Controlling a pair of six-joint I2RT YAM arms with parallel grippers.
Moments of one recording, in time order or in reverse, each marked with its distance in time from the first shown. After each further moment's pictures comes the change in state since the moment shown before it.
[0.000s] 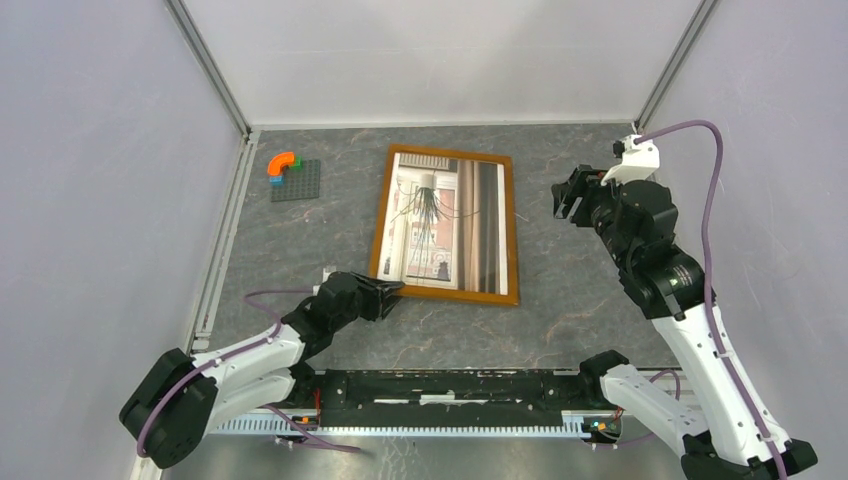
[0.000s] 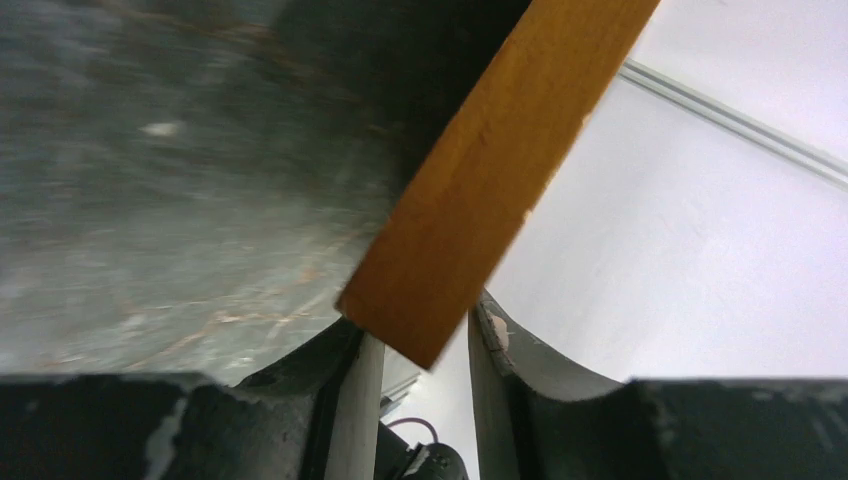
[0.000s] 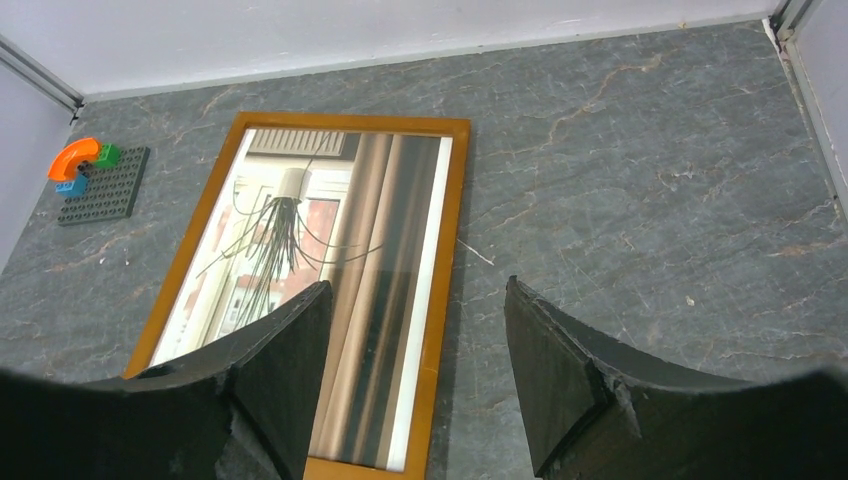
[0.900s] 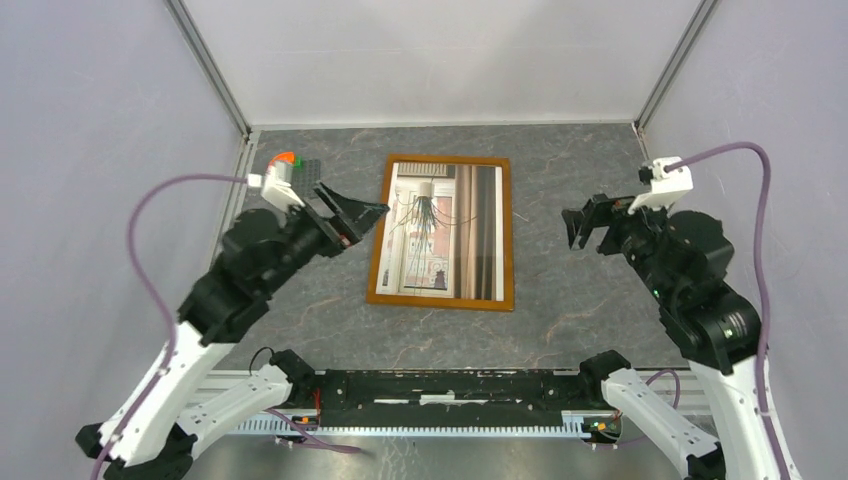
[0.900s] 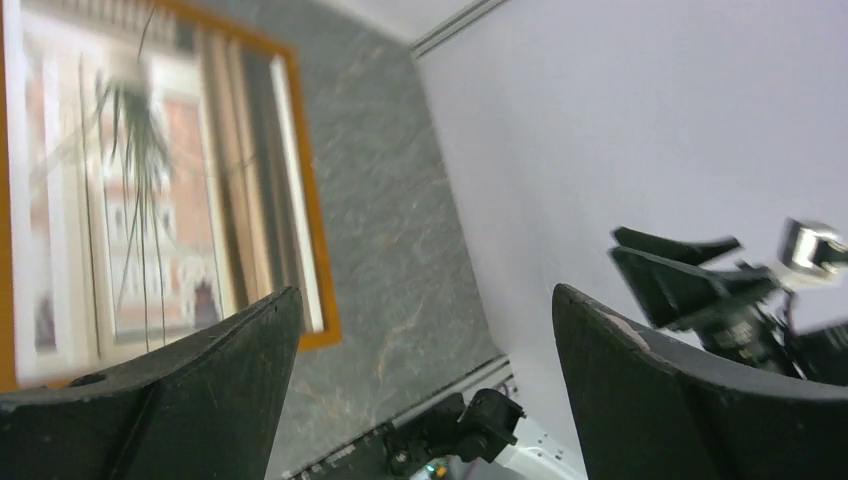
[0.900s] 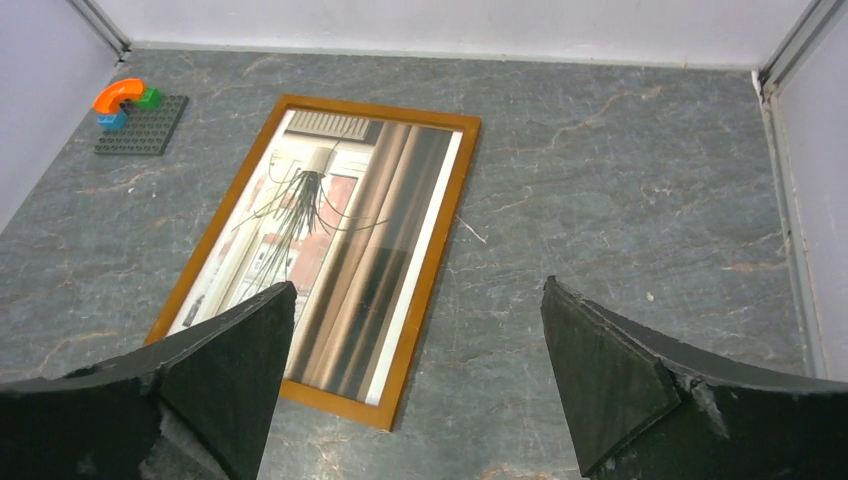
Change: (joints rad) left arm 0.006 -0.196 0.889 -0.744 -0.046 0.768; right arm 0.000 -0.126 0.130 -0.237 -0.107 -0.109
